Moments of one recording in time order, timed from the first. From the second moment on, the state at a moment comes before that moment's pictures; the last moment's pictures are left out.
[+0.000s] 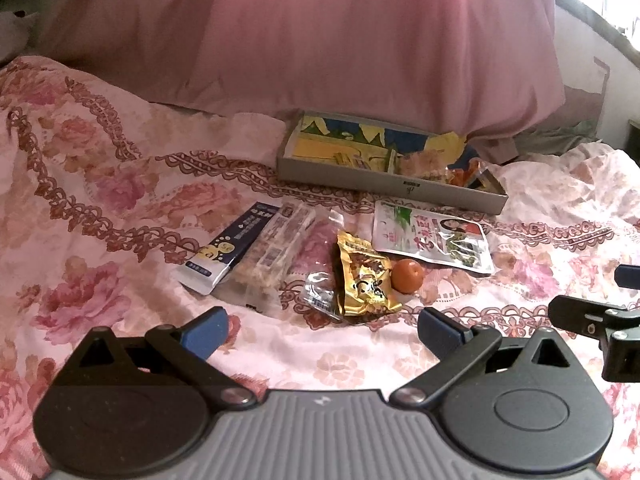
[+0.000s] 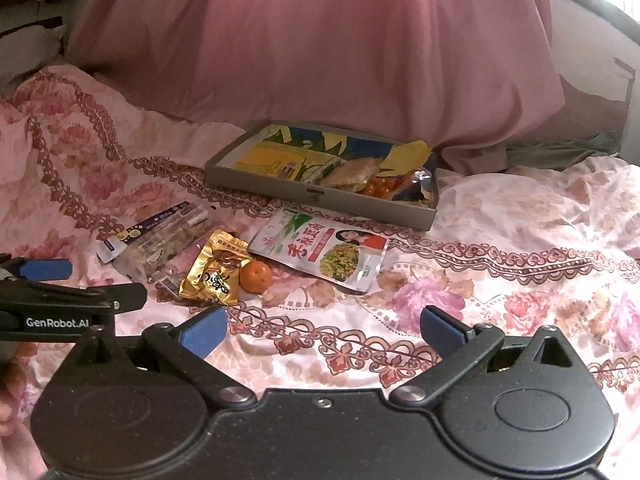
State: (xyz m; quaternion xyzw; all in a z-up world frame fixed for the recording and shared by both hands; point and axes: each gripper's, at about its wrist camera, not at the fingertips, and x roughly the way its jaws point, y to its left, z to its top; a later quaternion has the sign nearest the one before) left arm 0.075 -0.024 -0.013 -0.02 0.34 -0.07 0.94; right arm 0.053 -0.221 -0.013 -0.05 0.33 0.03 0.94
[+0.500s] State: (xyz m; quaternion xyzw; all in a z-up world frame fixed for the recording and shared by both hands) left arm 0.113 -0.026 -0.027 -0.01 0.36 -0.07 0.93; right arm 0.090 -0.232 -0.022 -0.04 0.35 0.03 0.93
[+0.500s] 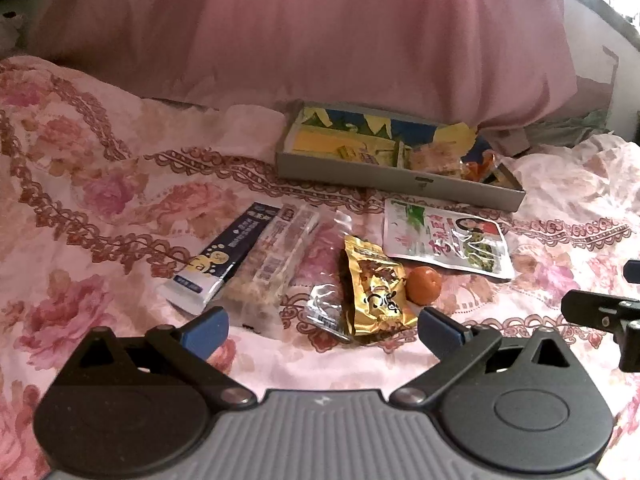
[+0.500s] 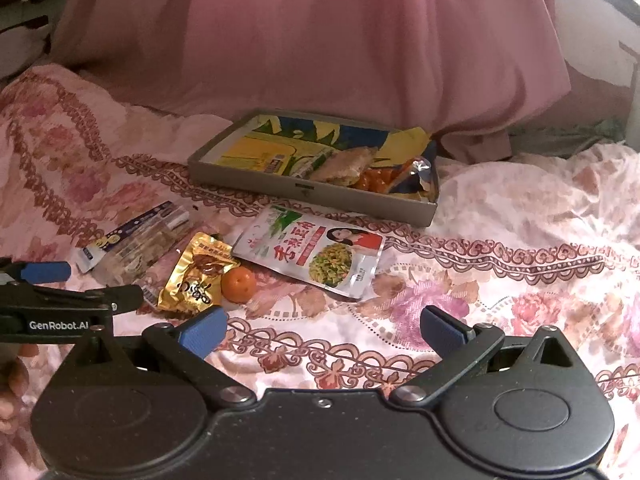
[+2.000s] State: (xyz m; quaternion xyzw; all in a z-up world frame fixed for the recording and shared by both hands) left arm 0.180 -0.043 -0.060 0.03 0.37 -0.10 0.92; right arm 0.203 -0.231 -0.079 -0.19 0.37 0.14 0.90
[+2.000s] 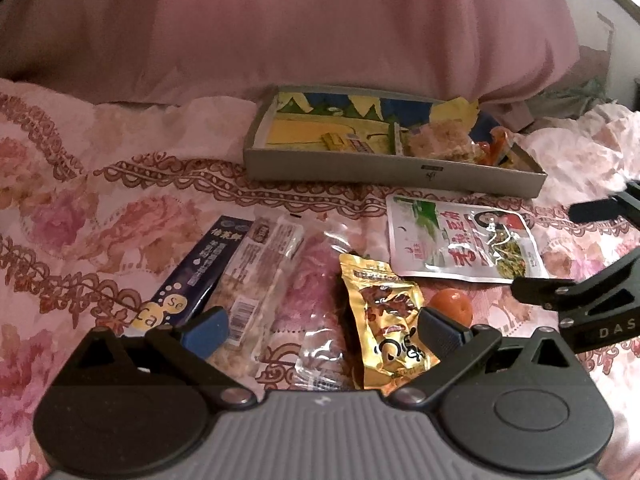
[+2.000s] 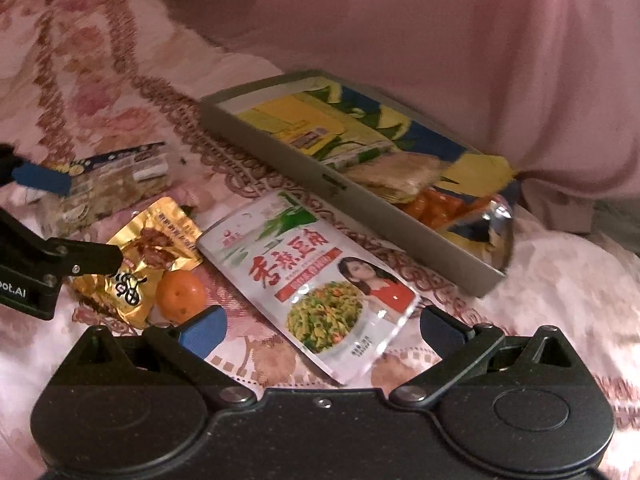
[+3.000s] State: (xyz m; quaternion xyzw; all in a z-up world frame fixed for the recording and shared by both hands) left arm 0.186 -0.056 -0.073 0.02 0.38 -0.18 0.91; right arm 0.248 -0.233 -0.109 -0.24 0.39 0.20 0.86
